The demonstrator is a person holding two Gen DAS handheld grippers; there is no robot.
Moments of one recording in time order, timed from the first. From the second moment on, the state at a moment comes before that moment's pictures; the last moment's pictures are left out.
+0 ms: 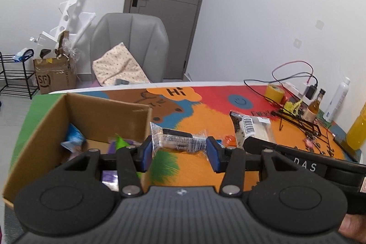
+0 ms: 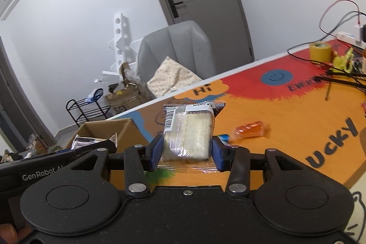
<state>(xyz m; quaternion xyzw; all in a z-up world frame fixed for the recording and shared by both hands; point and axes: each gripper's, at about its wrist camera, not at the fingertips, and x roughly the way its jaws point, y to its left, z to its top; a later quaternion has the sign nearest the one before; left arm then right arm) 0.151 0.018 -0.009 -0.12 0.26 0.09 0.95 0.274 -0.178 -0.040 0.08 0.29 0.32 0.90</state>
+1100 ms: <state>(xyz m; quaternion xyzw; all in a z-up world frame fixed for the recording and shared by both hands) 0.120 0.126 -0.003 -0.17 0.26 0.17 0.93 0.253 -0.073 -0.018 0.04 0.29 0.41 0.87</state>
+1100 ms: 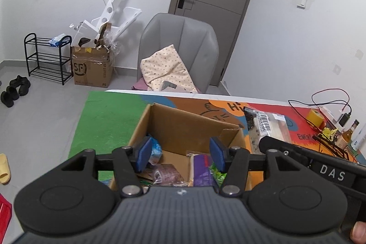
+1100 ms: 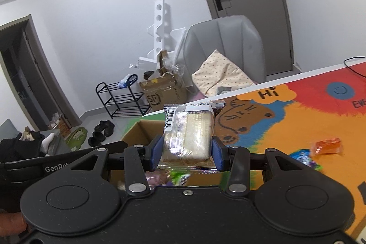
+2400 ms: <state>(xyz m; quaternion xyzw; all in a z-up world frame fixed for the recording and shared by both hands) 0.139 0.061 -0.002 -0.15 0.29 0.14 0.94 0.274 -0.187 -0.030 0.08 0.30 0.33 0.89</state>
